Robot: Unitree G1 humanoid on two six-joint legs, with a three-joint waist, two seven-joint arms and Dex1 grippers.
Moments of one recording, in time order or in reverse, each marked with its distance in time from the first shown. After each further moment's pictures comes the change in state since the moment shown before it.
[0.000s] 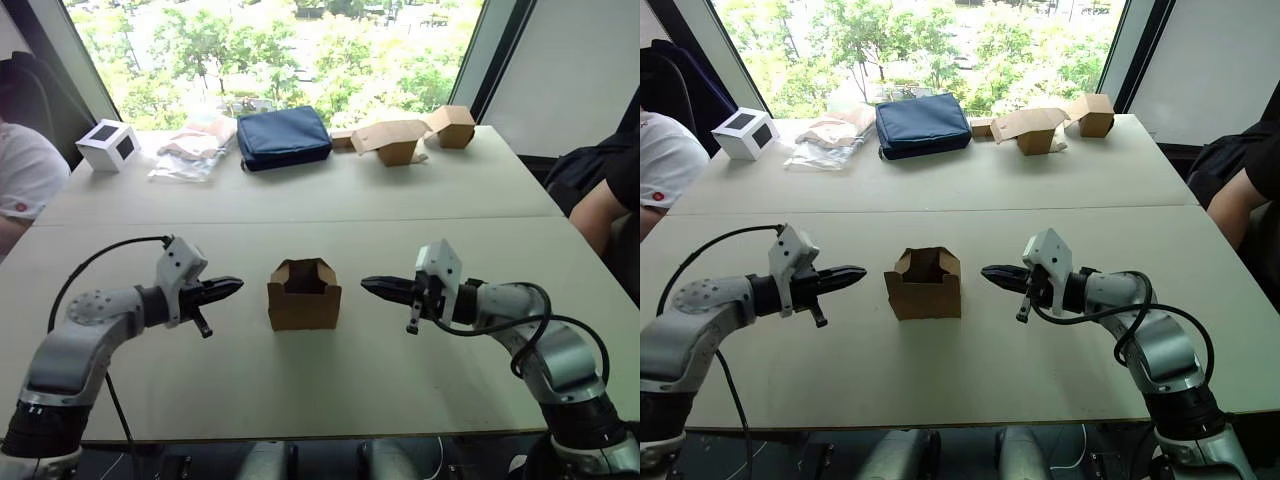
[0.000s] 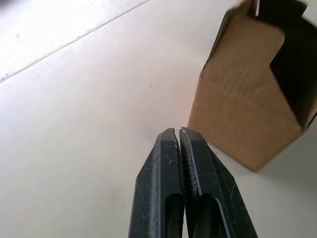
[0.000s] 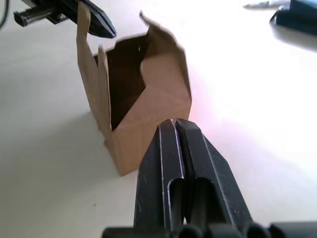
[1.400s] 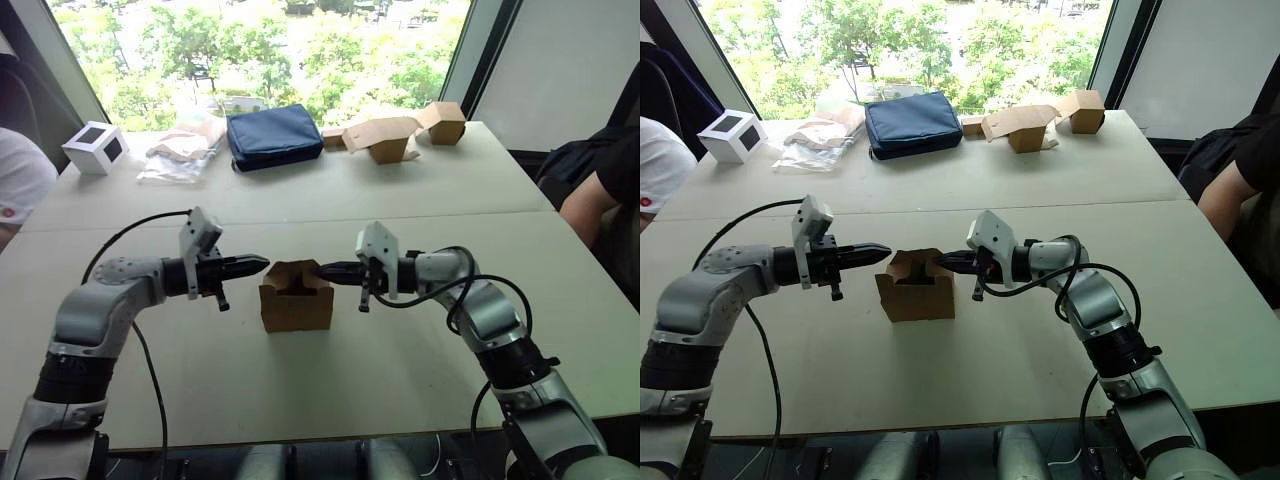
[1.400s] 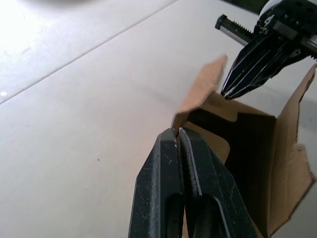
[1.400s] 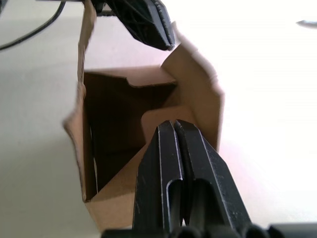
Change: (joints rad) left arm -0.148 -0.015 -0.015 0.164 -0.114 0.052 -0.091; right arm -0.193 0.137 0.159 0.199 -0.132 -0.098 0.066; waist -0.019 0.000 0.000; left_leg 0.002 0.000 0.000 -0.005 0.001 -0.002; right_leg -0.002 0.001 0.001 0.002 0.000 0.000
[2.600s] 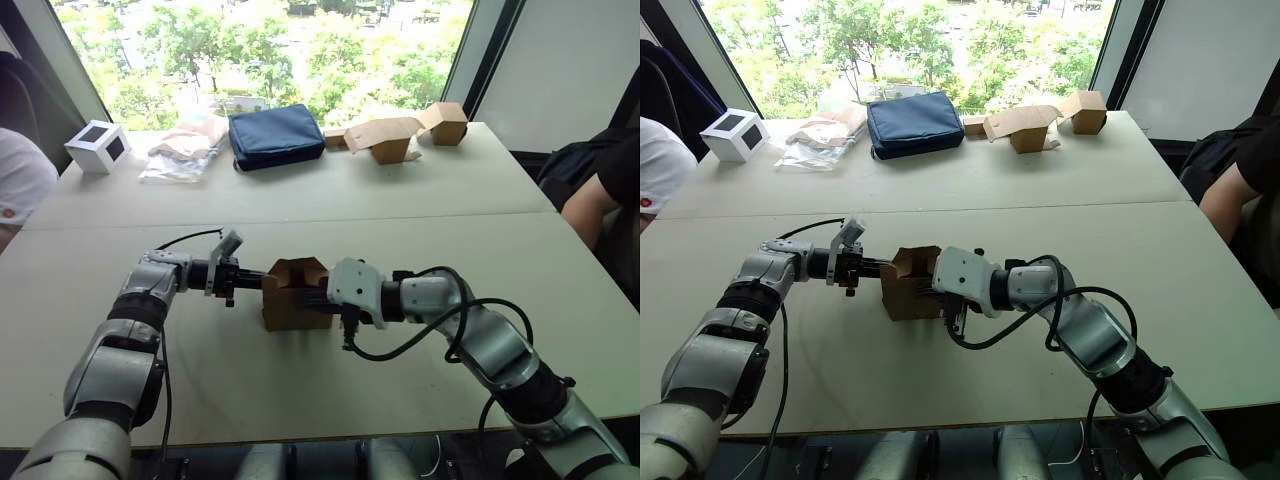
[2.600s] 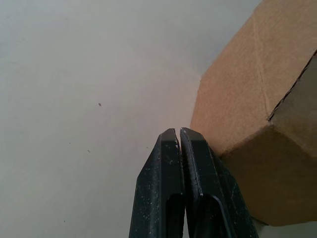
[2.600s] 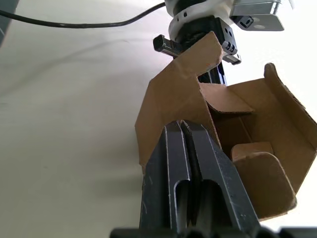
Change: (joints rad) left arm -0.410 -0.208 -0.240 1.000 0.369 -0.429 -0.412; right arm 0.054 -0.052 0.232 -0.297 -0.139 0.123 -0.164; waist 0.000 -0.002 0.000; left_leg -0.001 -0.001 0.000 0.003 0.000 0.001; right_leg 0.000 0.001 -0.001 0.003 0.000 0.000
